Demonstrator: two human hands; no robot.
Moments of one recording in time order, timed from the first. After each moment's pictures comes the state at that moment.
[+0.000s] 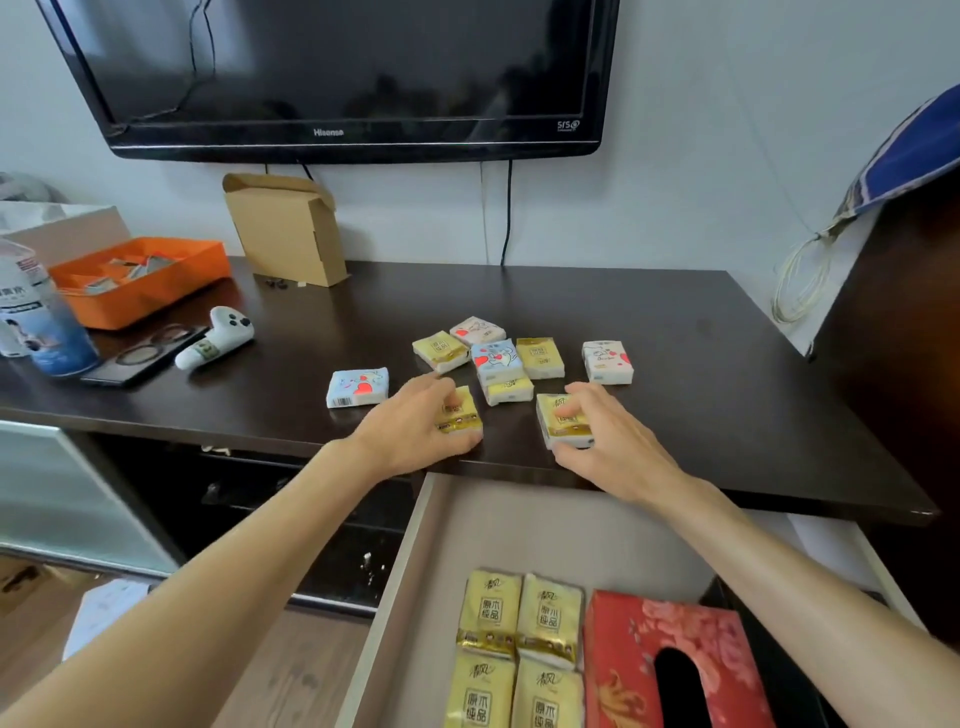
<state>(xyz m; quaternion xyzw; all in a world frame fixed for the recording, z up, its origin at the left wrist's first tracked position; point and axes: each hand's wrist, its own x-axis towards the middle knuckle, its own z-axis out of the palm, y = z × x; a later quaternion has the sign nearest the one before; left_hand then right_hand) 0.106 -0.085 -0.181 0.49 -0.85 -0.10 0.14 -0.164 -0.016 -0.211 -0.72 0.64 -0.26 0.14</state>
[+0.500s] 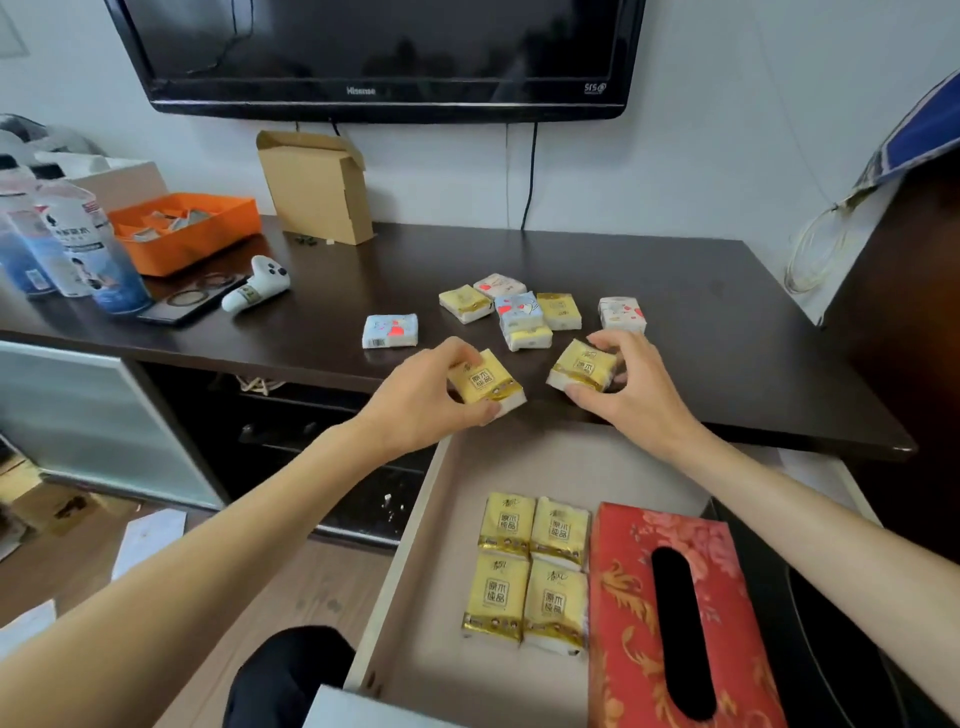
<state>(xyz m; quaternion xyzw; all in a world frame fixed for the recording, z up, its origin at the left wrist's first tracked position) 0.127 0.008 -0.168 0.49 -0.81 -0.21 0.23 -0.153 0.022 -0.207 -0.67 0.59 -0.43 0.17</state>
